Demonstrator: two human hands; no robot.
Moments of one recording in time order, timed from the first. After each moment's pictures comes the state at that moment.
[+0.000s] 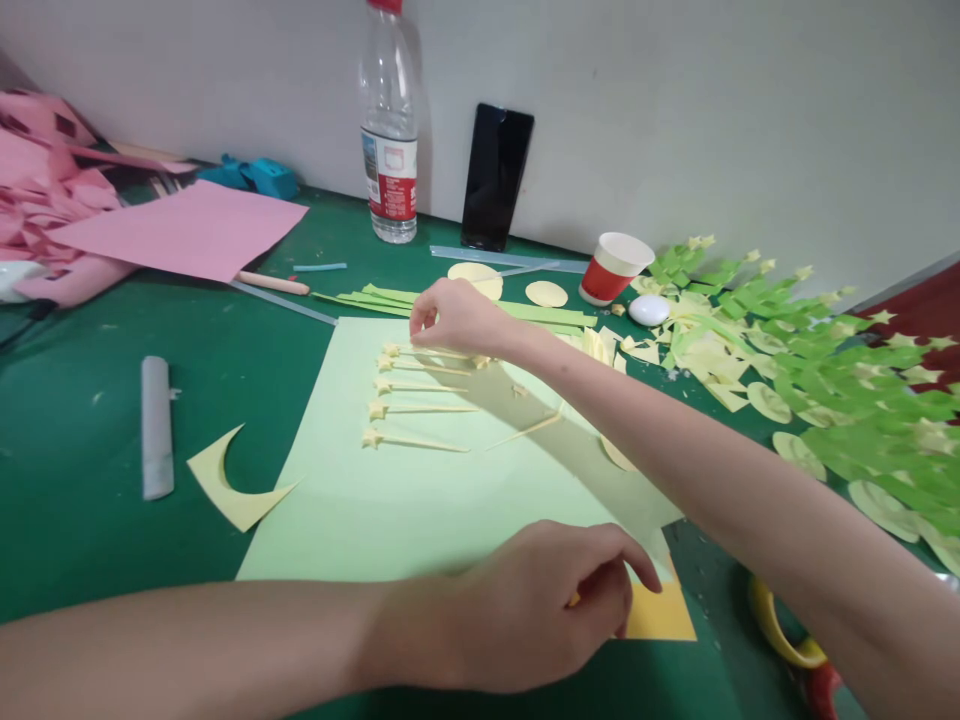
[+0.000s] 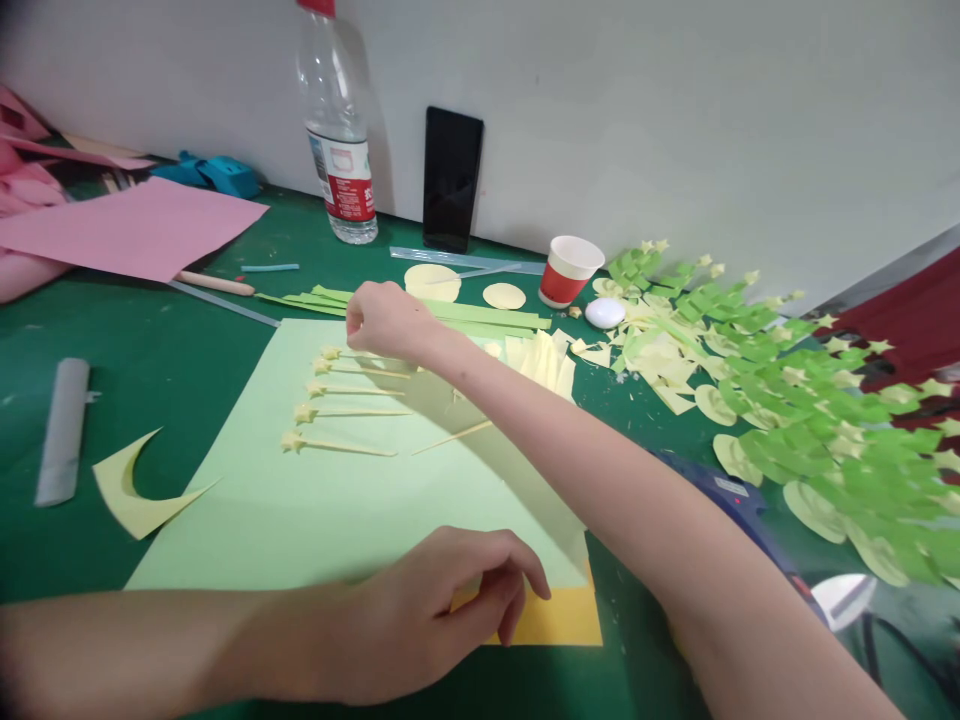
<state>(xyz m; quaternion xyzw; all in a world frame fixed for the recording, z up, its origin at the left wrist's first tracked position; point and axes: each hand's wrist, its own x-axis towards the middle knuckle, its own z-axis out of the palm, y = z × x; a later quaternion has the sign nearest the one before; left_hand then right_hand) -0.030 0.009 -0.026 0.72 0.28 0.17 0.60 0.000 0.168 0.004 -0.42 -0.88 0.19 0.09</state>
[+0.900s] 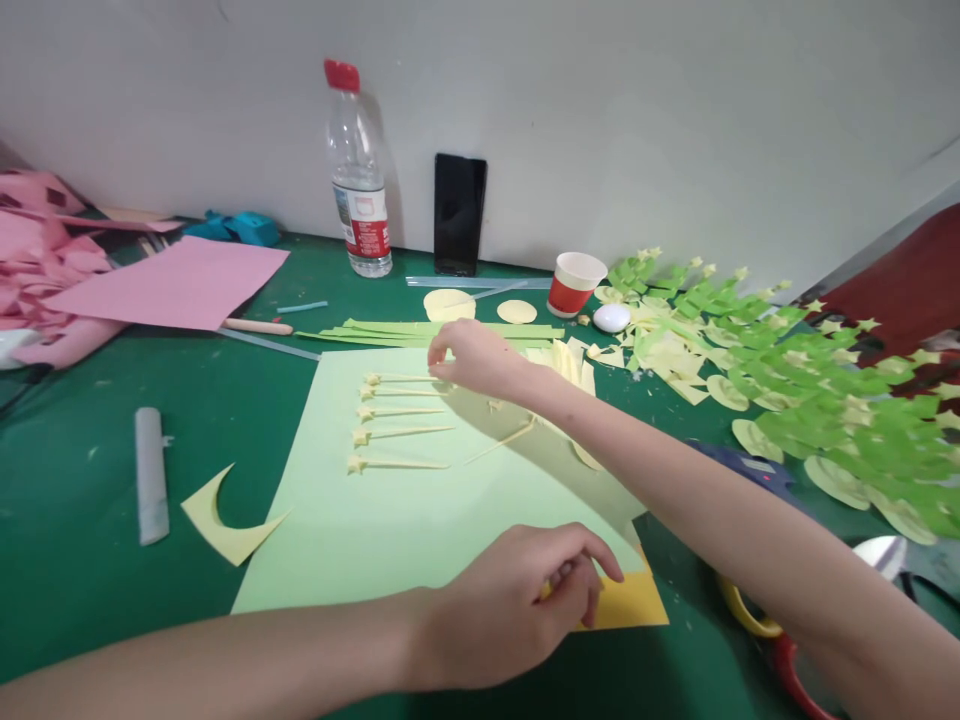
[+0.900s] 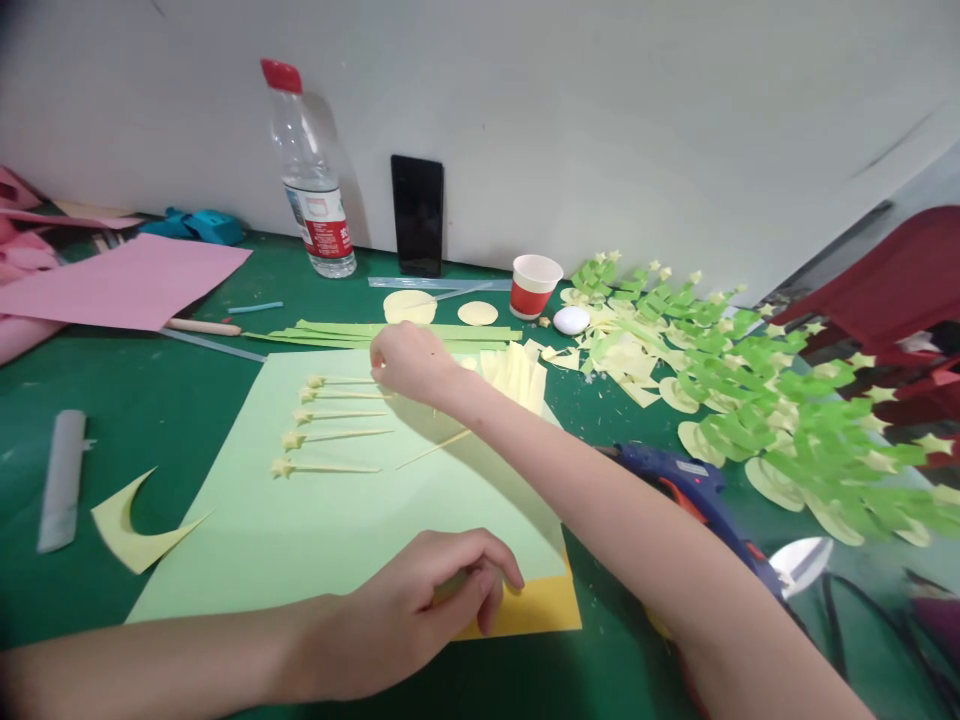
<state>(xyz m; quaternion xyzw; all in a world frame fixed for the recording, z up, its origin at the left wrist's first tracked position) -0.026 0.010 -0.020 0.71 0.30 0.13 0.62 0.035 0.151 0.005 -0.46 -0.88 0.12 0.03</state>
